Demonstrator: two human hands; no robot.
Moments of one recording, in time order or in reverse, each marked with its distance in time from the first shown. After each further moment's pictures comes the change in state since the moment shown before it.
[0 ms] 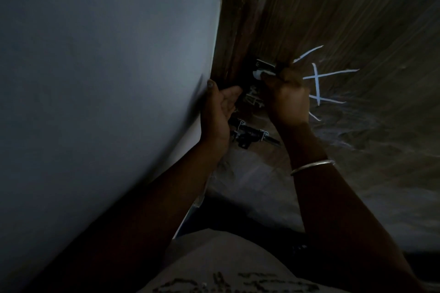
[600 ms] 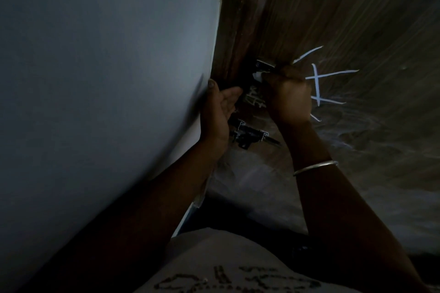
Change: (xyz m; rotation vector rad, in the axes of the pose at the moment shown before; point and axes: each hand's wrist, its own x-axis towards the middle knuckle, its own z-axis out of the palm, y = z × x) left_hand 0.004 -0.001 0.006 0.007 0.000 -0.013; right_hand 0.007 0.004 -0.008 0.039 -0.155 0.078
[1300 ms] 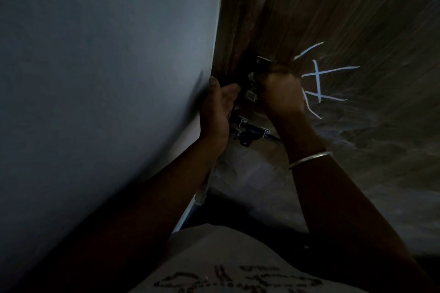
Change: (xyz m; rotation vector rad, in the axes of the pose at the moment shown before) left_hand -0.009 0.001 -0.001 0.051 0.043 0.053; right_hand 0.007 -0.014 -0.001 -0.145 -0.327 0.049
